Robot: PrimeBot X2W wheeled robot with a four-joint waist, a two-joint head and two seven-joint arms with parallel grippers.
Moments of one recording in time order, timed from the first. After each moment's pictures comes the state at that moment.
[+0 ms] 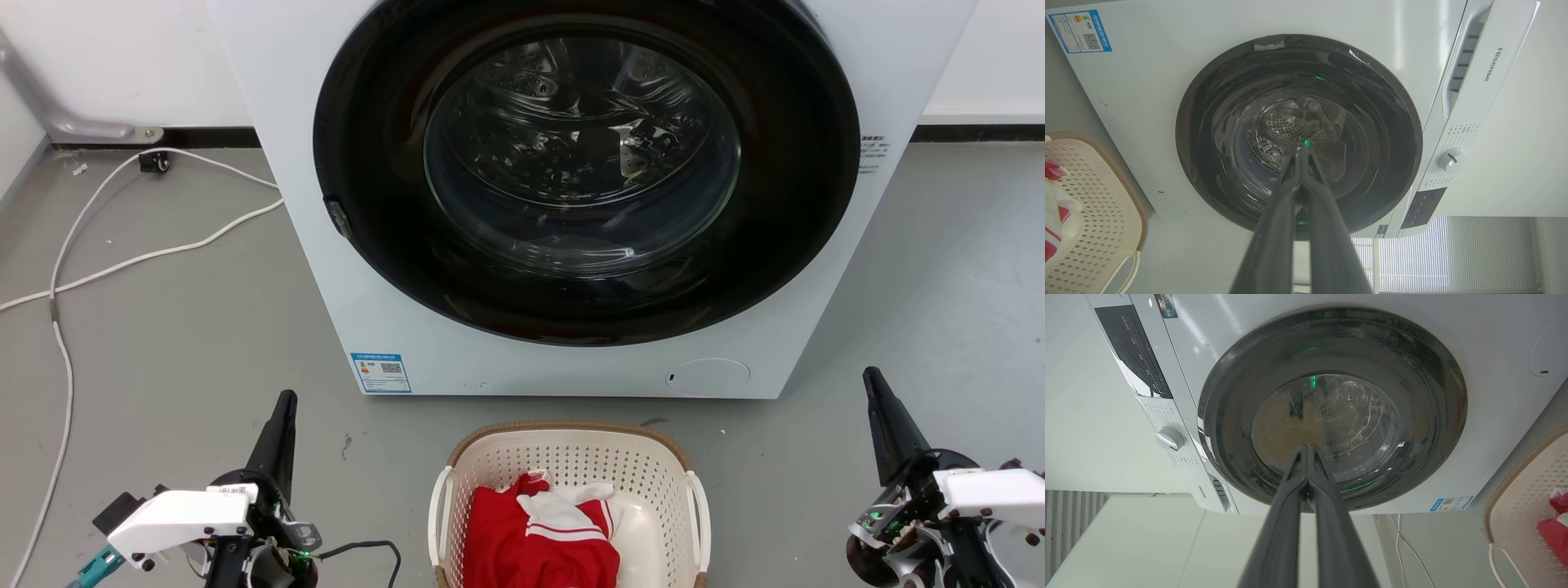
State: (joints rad) left arm -0.10 0.06 0.10 0.25 -1.62 -0.13 0.10; right arm -0.10 -0.05 -0.11 0.24 1.62 0.13 0.11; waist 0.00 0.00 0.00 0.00
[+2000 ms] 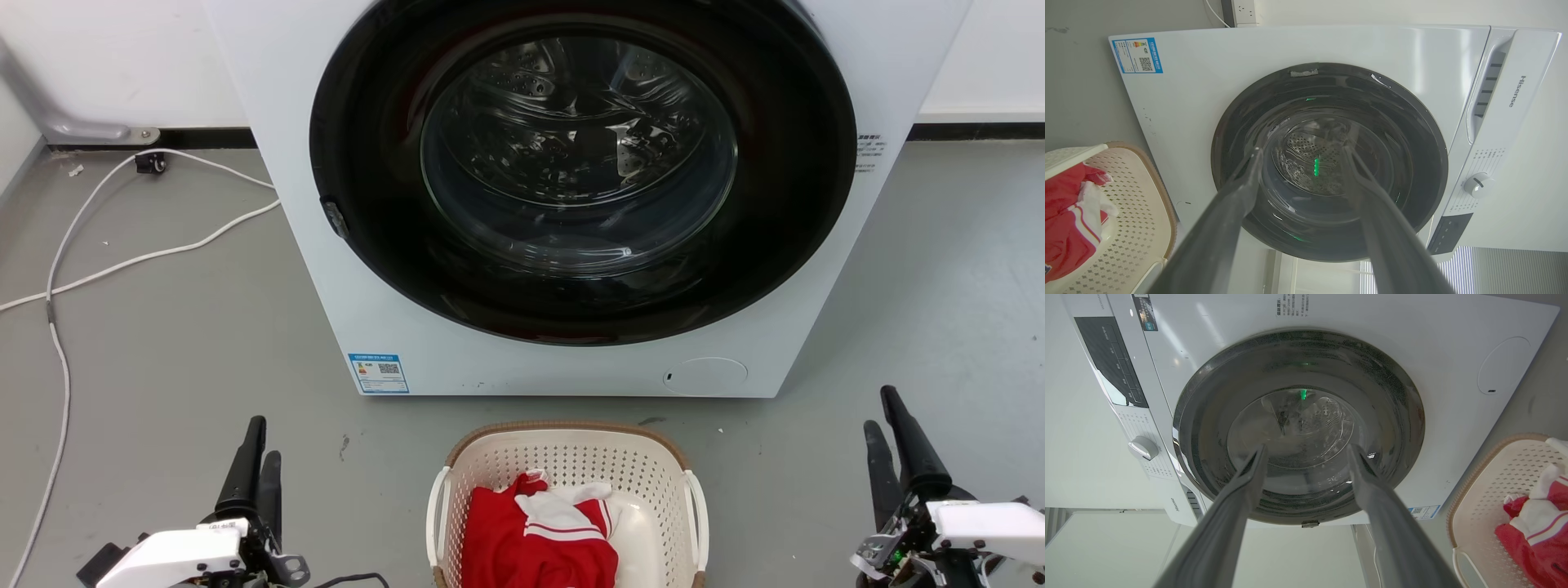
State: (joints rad) left arm -0.05 0.04 0.13 0.27 -1.59 -0.13 0.03; right arm -0.04 -0.05 -0.10 0.24 1.55 0.13 0.04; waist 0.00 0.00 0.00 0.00
